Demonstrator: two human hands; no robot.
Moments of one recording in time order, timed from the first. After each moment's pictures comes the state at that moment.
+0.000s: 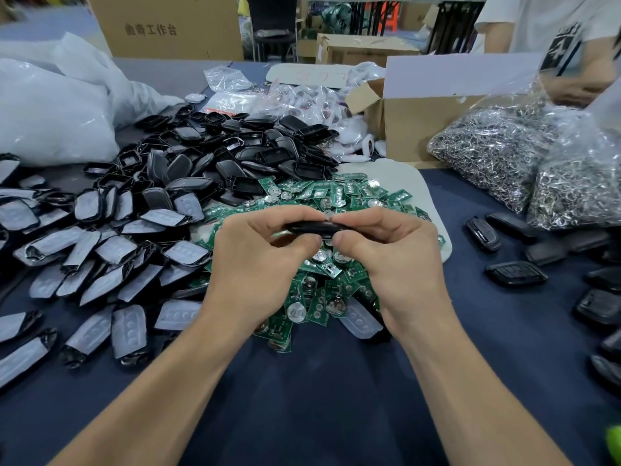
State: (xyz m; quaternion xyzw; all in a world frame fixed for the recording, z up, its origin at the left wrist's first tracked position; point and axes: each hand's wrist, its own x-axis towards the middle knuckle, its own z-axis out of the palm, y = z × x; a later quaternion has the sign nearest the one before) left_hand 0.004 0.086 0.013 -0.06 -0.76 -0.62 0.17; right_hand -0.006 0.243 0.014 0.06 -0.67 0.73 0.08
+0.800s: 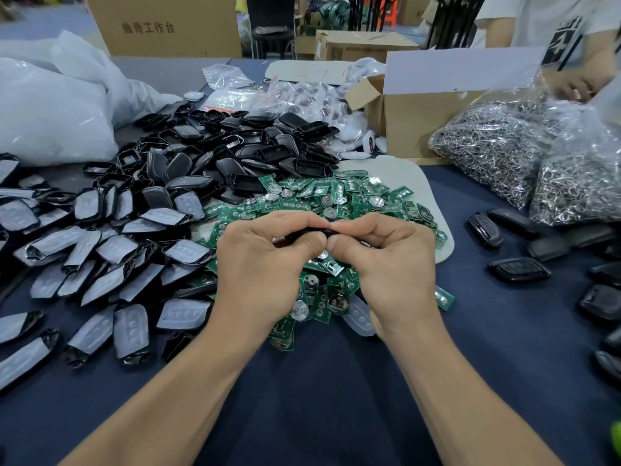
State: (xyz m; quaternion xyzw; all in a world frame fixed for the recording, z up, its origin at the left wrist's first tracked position) left_hand 0.008 0.093 0.009 -0.06 -0.74 -0.64 0.19; right_hand -0.002 0.232 0.006 0.04 -0.65 0.75 0.11
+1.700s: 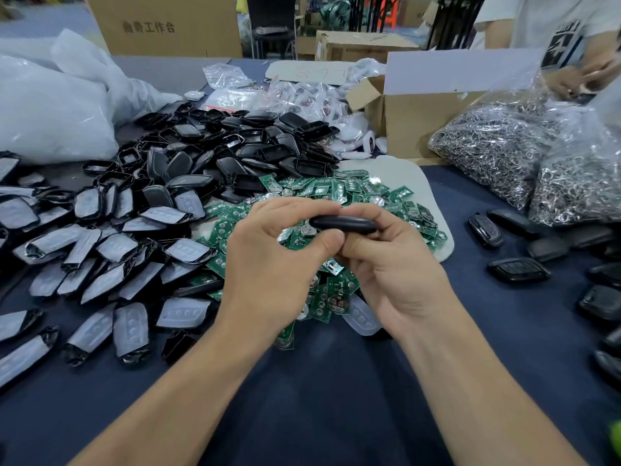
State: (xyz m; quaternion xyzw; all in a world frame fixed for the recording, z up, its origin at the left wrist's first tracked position) left_hand 0.009 0.098 0.012 -0.09 -0.79 -0.56 0.25; right_hand -0.007 0.237 0.009 0.04 -0.50 0.86 -0.06
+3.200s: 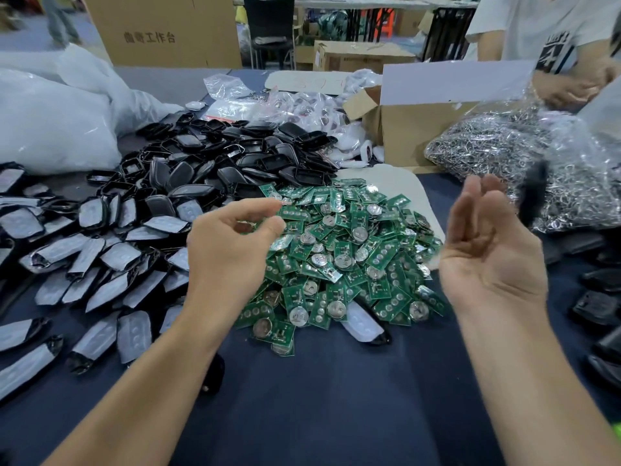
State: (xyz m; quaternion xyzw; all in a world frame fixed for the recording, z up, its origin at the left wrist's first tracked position) left_hand -0.012 0.061 0.006 0.08 -0.78 -0.58 0.21; right_hand -0.017 0.309 0.030 -0.07 -0.18 0.97 0.13
